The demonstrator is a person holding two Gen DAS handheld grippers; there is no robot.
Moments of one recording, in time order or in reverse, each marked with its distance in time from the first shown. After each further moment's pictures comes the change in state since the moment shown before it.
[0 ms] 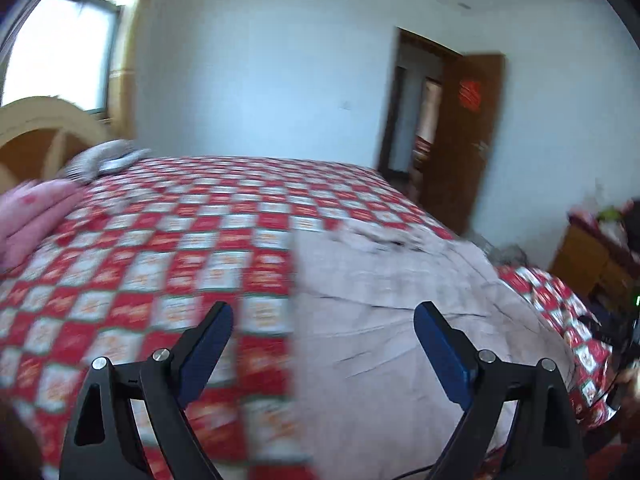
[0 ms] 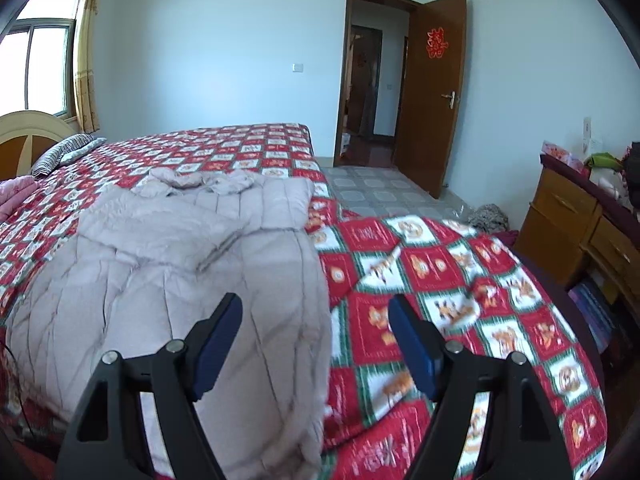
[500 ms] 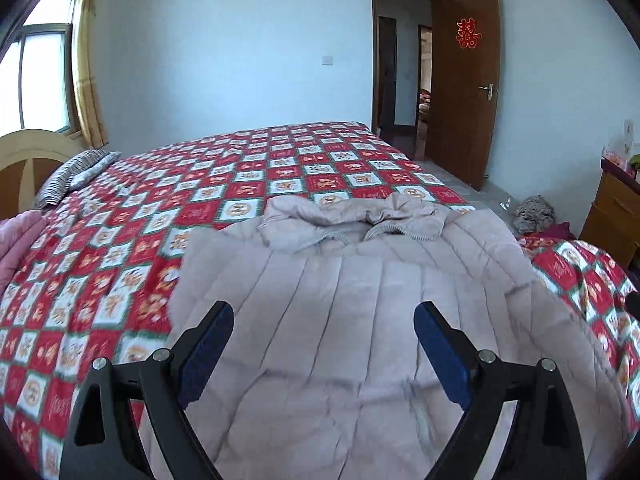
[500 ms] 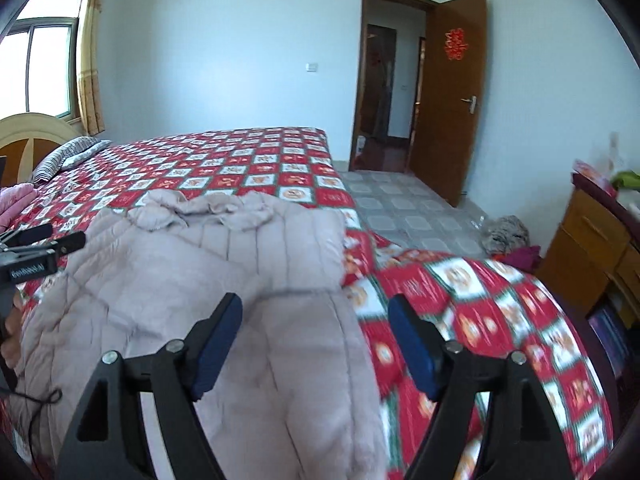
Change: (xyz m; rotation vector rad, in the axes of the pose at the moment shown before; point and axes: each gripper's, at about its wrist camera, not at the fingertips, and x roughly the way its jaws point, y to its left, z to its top) left arm 0.232 -0.200 0.002 0.169 0.140 0.061; right arm 0.060 0.035 0.068 -0.020 -0.013 0.023
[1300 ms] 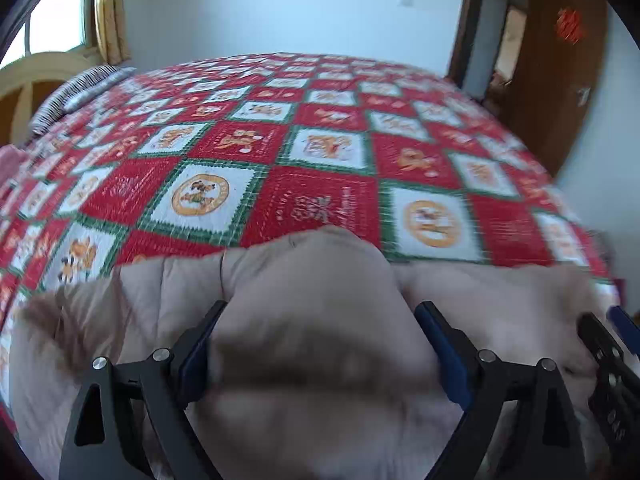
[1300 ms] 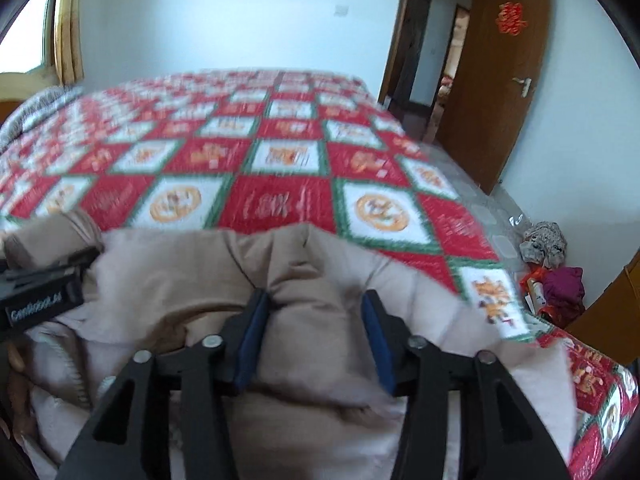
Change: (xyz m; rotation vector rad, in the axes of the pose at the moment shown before) left arm 0.304 0.038 0.088 -0.239 0.222 0.069; right arm 0.306 0.102 0.112 -0.057 0.129 0.012
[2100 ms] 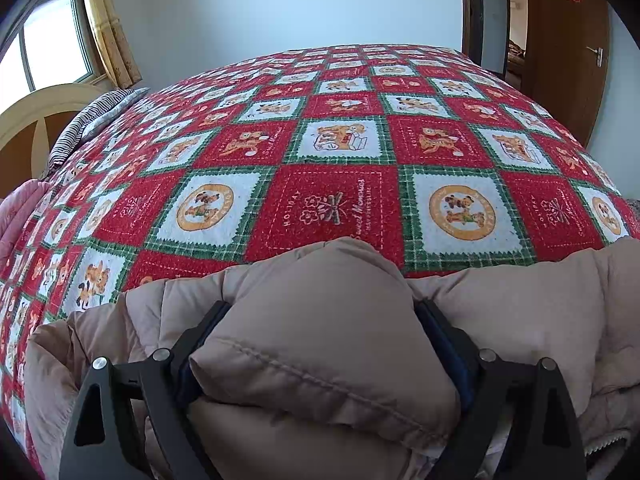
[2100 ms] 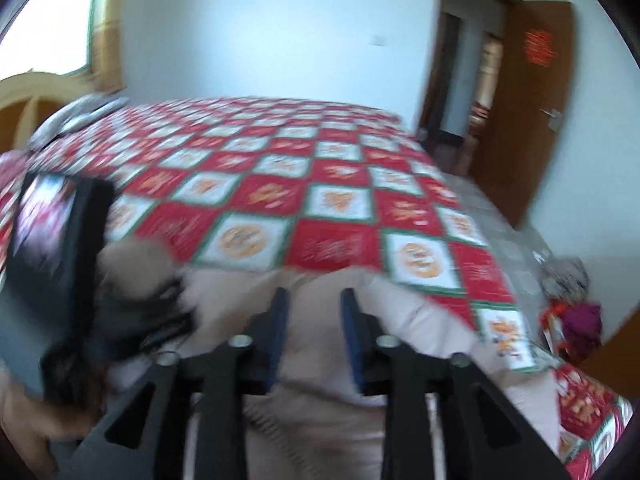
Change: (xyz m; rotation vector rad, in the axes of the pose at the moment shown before) left arm 0.040 -0.023 0.007 0.099 0.028 0.204; right arm 0.005 0.025 0.022 -0.062 0.007 0.037
